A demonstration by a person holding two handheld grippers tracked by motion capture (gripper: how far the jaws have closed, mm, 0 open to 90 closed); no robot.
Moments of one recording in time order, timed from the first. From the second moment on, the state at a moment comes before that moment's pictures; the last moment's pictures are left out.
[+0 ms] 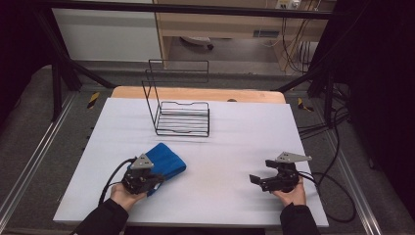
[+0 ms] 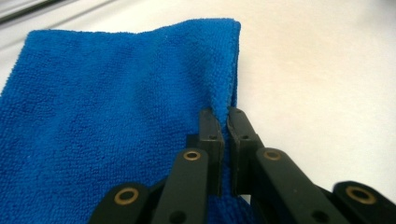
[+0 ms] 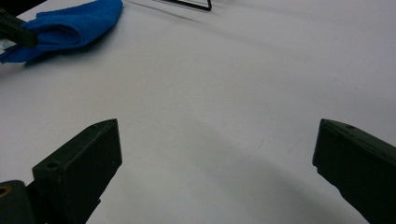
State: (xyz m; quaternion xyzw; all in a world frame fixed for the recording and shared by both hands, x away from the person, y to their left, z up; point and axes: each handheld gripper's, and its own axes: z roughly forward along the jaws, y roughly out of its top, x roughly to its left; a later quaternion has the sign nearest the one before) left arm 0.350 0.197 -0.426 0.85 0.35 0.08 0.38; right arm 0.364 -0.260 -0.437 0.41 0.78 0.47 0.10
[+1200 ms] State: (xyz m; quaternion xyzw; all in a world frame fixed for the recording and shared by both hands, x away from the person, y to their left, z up) left arm 0.360 0.263 -0.416 0.81 0.41 0.15 0.40; right arm 0.412 -0.088 -0.422 0.33 0.84 0.43 0.05
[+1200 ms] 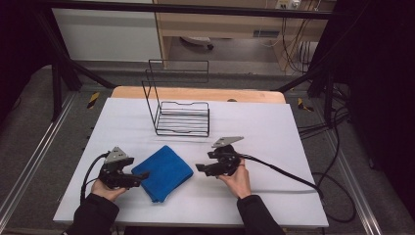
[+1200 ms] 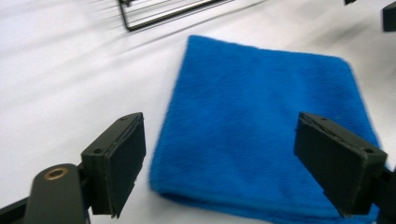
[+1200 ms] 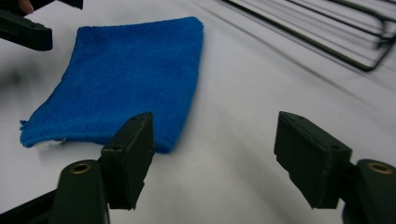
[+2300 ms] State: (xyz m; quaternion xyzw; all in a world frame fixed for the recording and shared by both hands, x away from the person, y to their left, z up) left arm 0.369 0.287 -0.421 0.78 0.45 0.16 0.40; right arm 0.395 -0.050 -0.432 0.38 0.84 0.38 0.03
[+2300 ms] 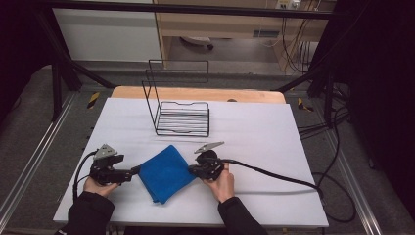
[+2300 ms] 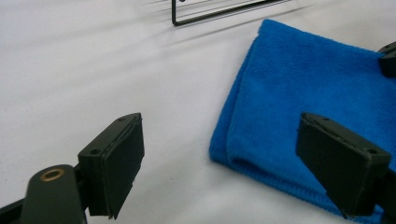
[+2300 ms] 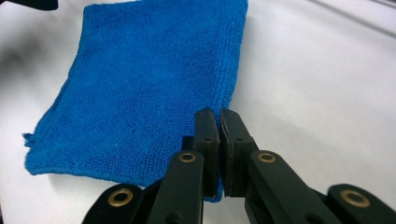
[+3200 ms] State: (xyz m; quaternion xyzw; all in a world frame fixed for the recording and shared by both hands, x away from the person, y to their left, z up) left arm 0.369 0.281 -0.424 0.79 0.44 0.15 0.40; right arm 0.425 -0.092 -0.430 0.39 0.82 0.42 0.07
